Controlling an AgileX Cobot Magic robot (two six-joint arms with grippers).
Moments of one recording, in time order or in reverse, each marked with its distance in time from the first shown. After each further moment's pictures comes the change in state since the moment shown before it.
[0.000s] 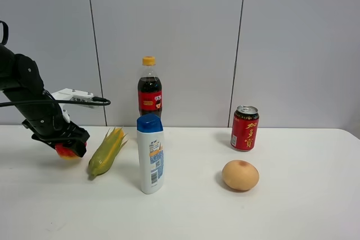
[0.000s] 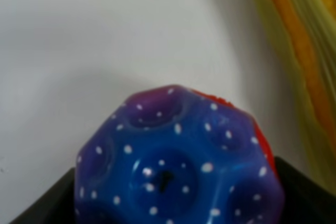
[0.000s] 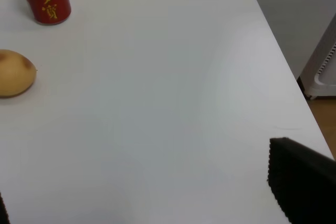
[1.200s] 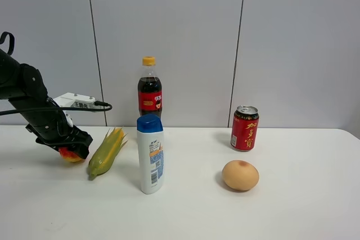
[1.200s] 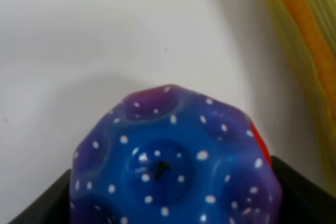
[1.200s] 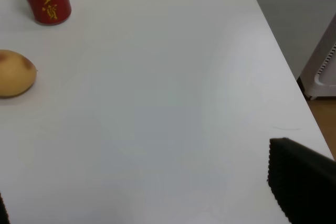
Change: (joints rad) left arm 0.000 0.052 -0.002 -0.013 -0.079 0.000; right arm 0.000 0.000 0.000 0.000 0.000 0.000
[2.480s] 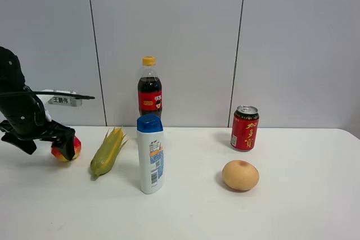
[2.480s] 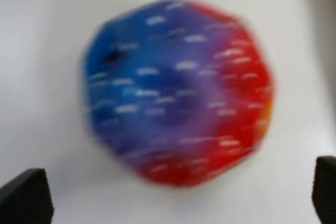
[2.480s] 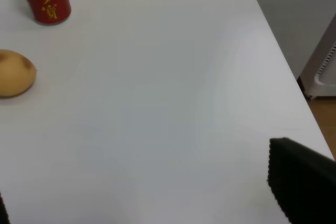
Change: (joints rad) left arm 0.078 -0.087 0.002 0.043 0.209 -0.077; right arm 0.000 0.000 0.000 0.000 0.000 0.000
